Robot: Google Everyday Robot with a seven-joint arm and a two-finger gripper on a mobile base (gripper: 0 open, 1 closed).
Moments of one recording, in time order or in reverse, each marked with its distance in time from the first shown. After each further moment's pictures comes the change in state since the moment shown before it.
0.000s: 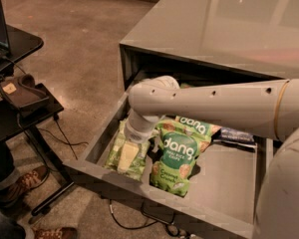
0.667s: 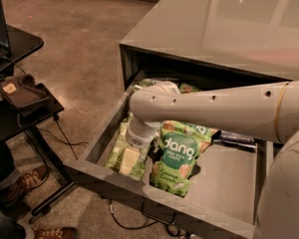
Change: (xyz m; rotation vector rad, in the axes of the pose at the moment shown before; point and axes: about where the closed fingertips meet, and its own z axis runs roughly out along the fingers) arm 0.012 0.009 0.009 0.002 0.022 0.030
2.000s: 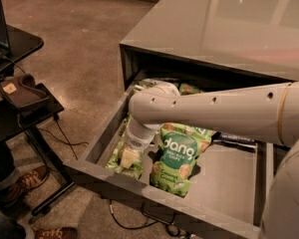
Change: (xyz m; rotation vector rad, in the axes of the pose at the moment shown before) arm -0.004 0.005 0.000 0.013 -0.014 -0.007
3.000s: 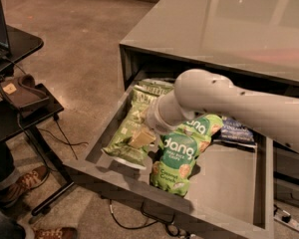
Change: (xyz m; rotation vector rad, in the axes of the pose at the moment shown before) arm -0.007 -0.013 -0.110 0.099 -0.320 -0.037
